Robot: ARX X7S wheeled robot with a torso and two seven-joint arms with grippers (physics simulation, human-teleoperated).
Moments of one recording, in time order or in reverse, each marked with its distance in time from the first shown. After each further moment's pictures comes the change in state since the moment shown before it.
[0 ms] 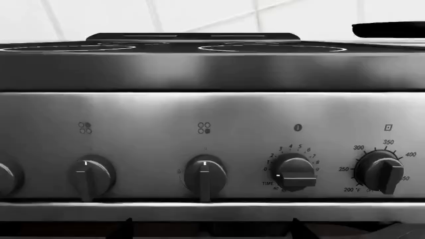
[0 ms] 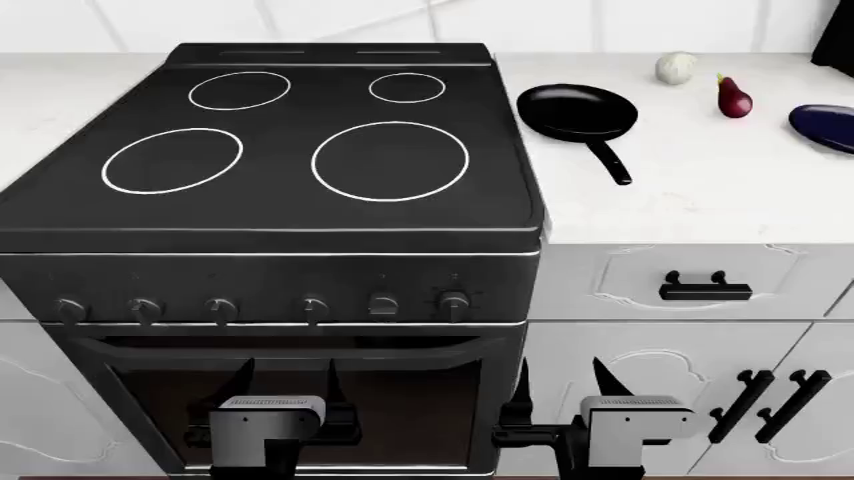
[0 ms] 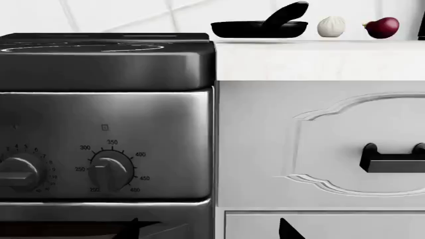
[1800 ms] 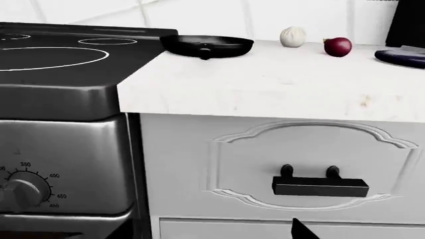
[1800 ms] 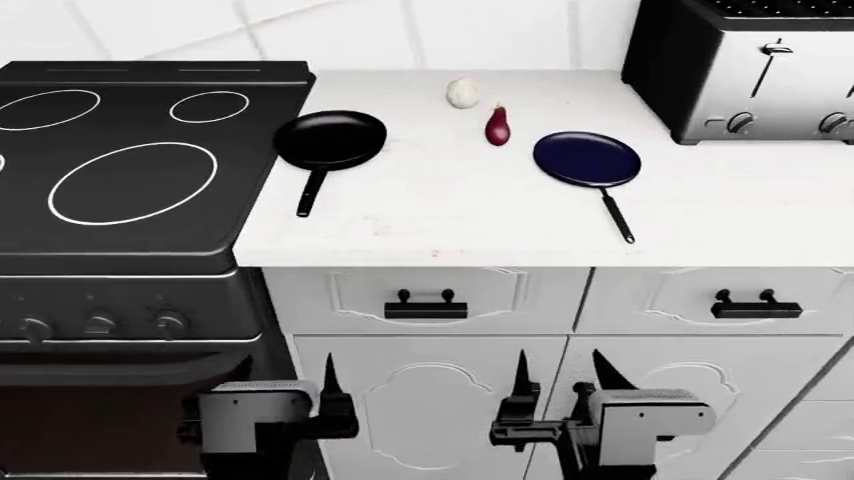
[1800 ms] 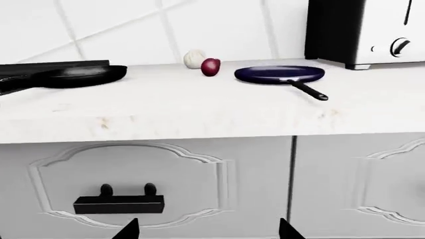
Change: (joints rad) left arm -0.002 -0.133 0.119 0.184 -0.184 -0.234 -0.148; right arm -0.033 0.134 -0.137 -0.199 0.173 0.127 0.132
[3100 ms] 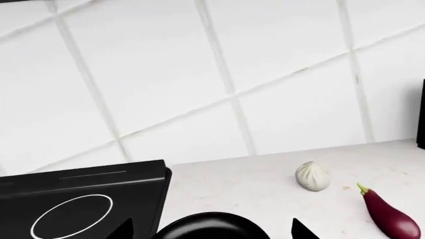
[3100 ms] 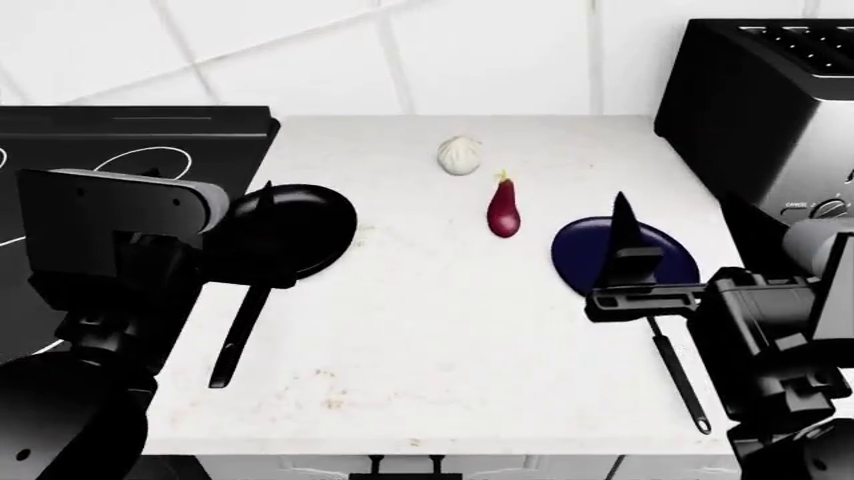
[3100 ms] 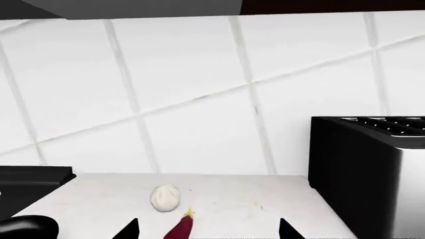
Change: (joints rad) left arm -0.621 -0.161 -0.257 0.702 -0.387 -1.146 -0.087; right arm 0.489 0.206 0.447 -0.772 0.659 1.100 0.217
